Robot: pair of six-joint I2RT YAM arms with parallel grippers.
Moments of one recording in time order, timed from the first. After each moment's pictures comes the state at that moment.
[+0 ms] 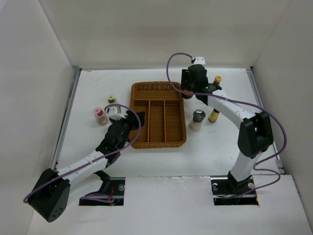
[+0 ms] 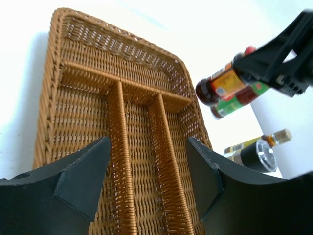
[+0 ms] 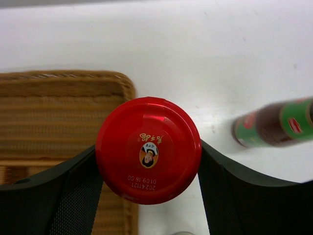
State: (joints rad) left arm -0.60 0.98 0.30 0.63 -0.34 -0.67; right arm 0.45 1.77 1.44 -0.21 0.39 0.28
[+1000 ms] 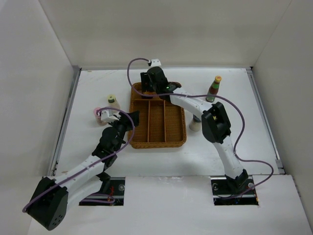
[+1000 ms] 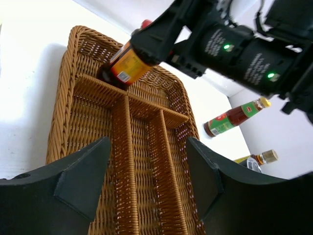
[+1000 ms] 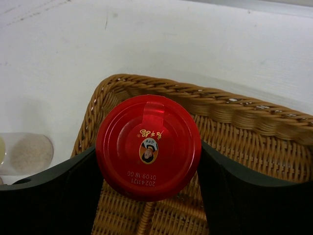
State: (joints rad) left arm -0.54 0.88 0.23 0.66 -0.34 -0.73; right arm 0.71 2.29 2.04 -0.20 0.29 0.32
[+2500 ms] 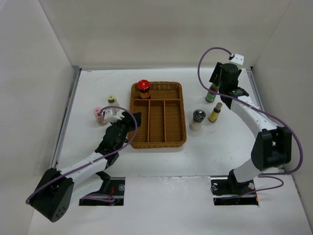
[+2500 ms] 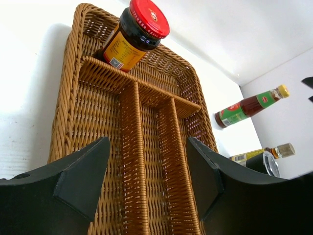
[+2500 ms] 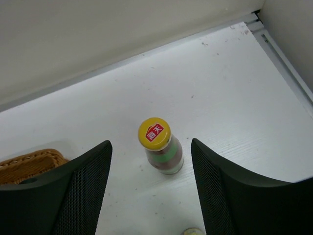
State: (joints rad) left arm -0.54 0.99 0.23 0.70 -0.33 -0.74; right arm 0.21 1.53 1.24 -0.03 0.45 0.30
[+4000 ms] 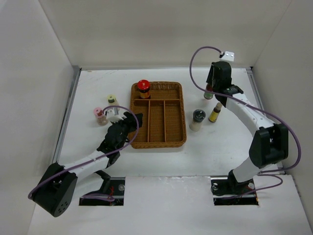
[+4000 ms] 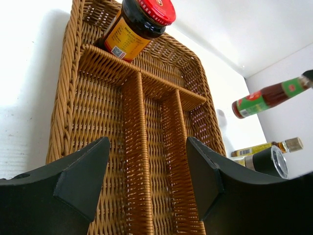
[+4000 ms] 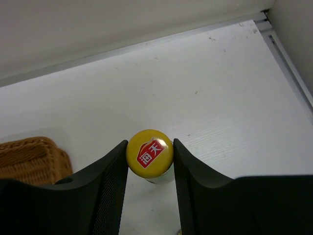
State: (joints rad) left arm -0.54 1.05 0.23 0.73 -0.31 -0.75; right arm 0.25 1.60 1.31 -0.07 0.46 0.24
